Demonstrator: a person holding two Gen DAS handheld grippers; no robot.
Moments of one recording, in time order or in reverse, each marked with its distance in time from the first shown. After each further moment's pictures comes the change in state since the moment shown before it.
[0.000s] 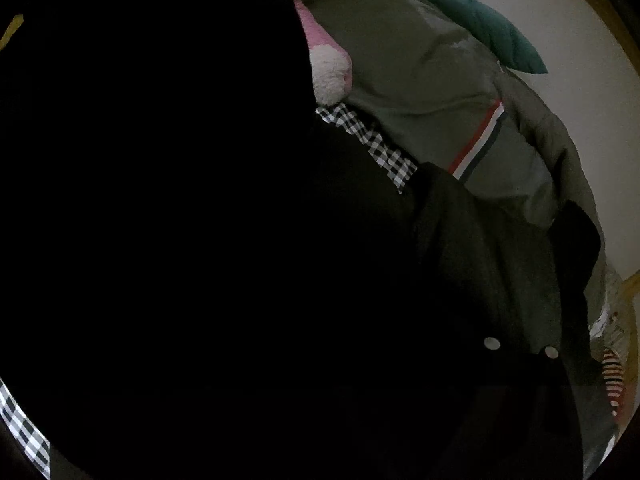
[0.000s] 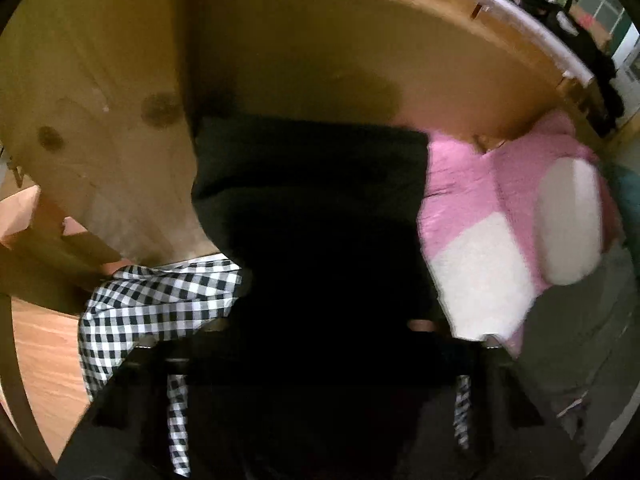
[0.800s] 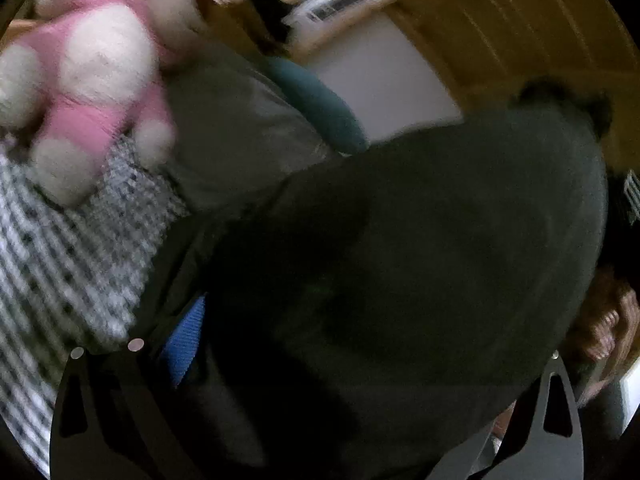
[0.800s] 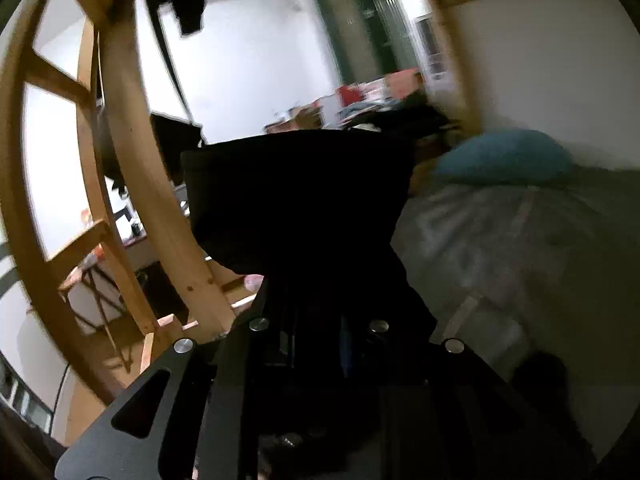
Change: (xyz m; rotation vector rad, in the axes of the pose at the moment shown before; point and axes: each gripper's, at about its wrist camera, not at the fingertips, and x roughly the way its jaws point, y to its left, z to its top) left arm -0.092 -0.003 -0.041 -0.085 -0.247 -0.733; right arm -0.319 -0.224 -0.323 0.547 -0.716 0.153
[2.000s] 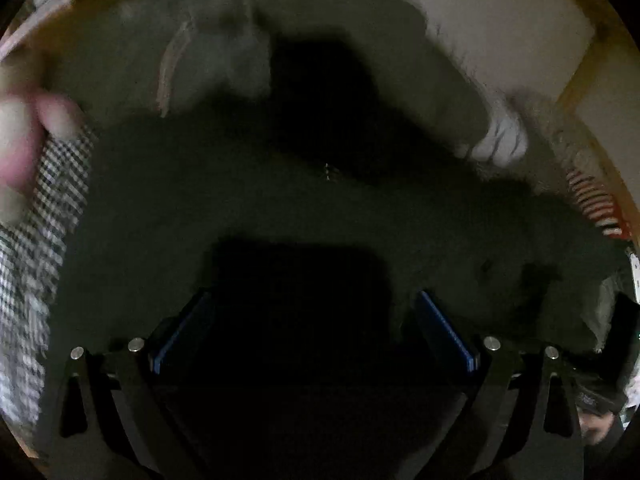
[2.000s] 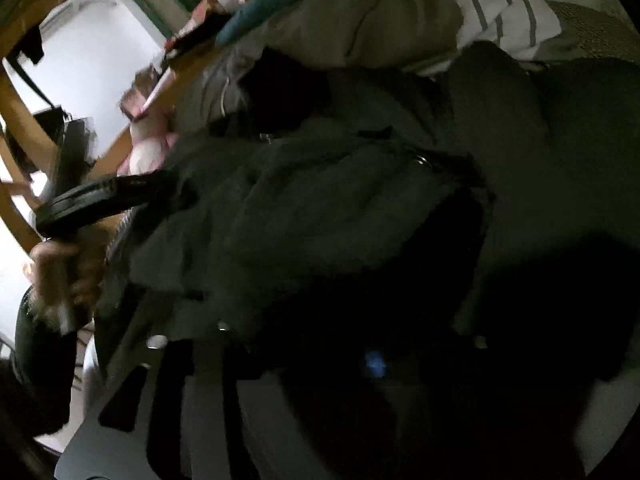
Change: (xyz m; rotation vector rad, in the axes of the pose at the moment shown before) left arm 0.115 -0.098 -0.141 0.505 0.603 0.518; right arm -0.202 -0.165 -0.346 0.474 0.257 -0.309
